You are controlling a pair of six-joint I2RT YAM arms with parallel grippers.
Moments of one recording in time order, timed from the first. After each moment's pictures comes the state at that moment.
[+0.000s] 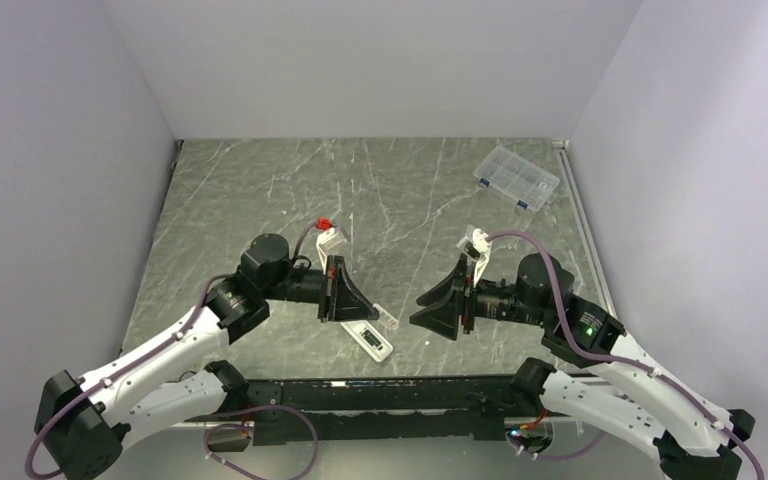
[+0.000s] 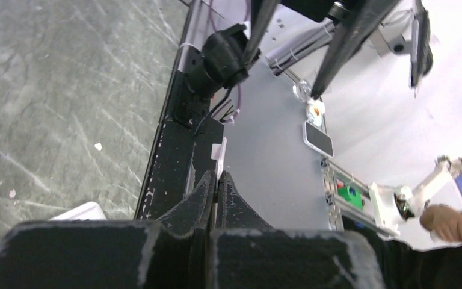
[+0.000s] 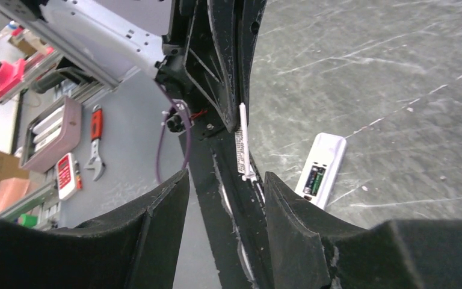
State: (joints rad) left arm -0.74 0.92 0.67 0.09 0.89 -0.57; right arm 0.88 0.62 0.82 -0.40 -0.45 0.37
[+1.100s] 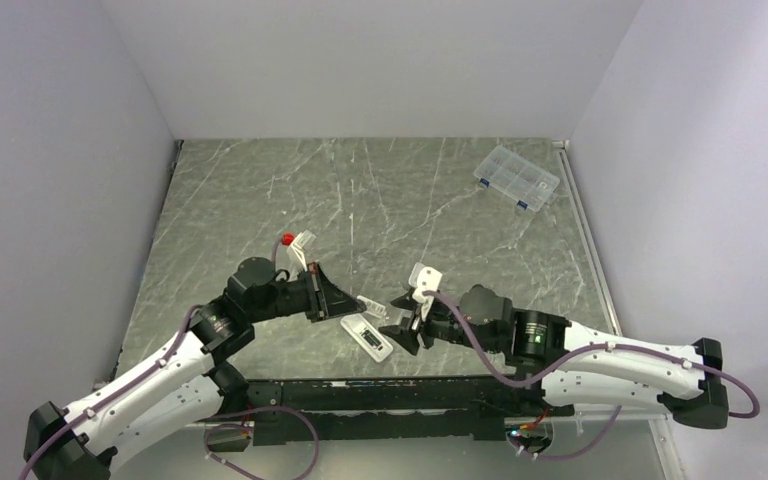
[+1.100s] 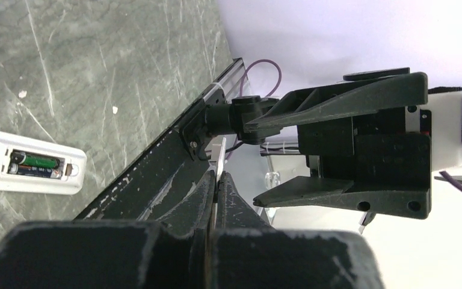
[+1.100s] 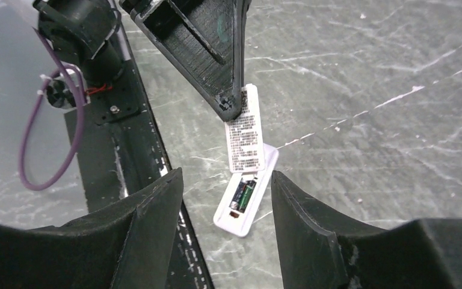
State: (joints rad) left arm -0.74 0.72 0.51 -0.01 0.47 -1.07; right arm 1.28 0.77 0.69 -0.17 0.10 0.08
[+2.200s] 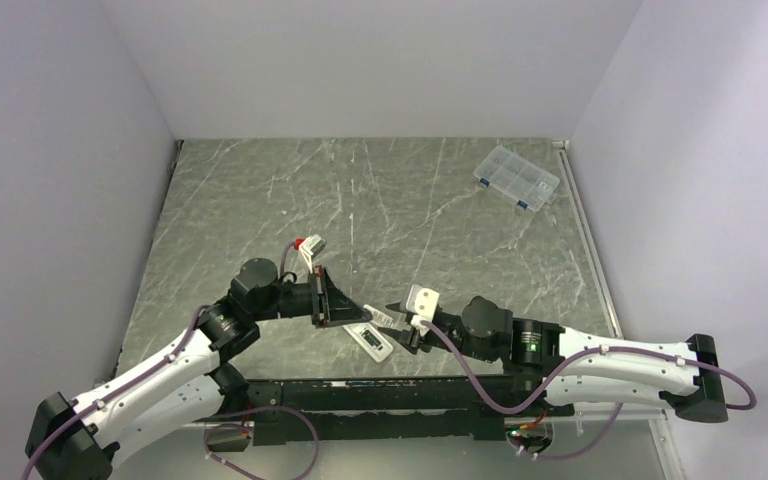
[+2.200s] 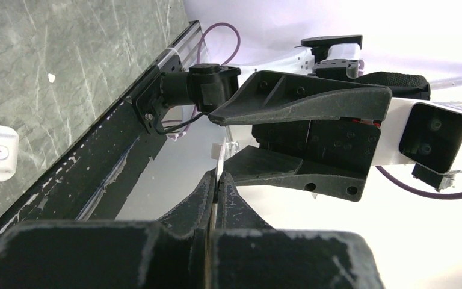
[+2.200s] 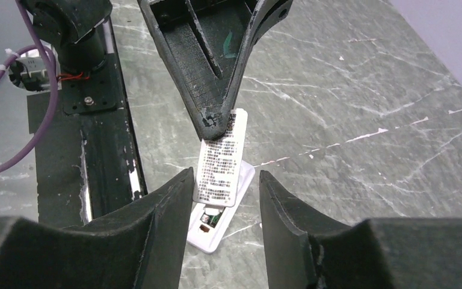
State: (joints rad) left arm -0.74 0.76 0.46 0.13 0.64 -1.23; right arm 1.34 0.75 0.58 -0.01 0.15 -0.15
